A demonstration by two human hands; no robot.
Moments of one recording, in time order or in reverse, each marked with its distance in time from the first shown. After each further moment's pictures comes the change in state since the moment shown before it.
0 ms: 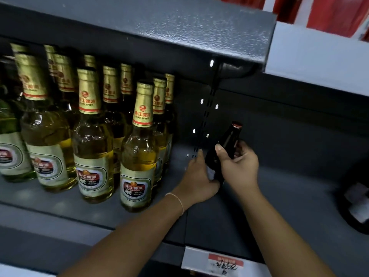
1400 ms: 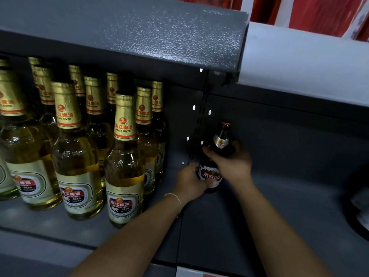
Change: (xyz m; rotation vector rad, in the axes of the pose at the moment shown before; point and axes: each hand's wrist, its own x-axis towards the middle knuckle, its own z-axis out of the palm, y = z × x) left_hand 0.061 -0.036 0.022 -0.261 0.132 -0.023; right_hand 0.056 0.024 0.008 -0.172 -0.060 0.058
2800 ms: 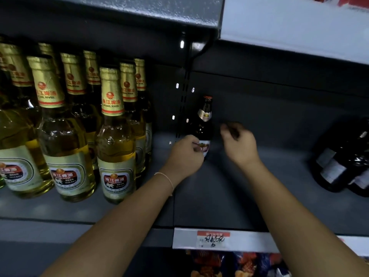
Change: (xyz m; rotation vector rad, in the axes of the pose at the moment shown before) left_hand -0.052 0.065 -0.015 0.250 -0.016 0.122; right_hand -0.026 0.009 -0.049 -0.112 0.094 -0.090
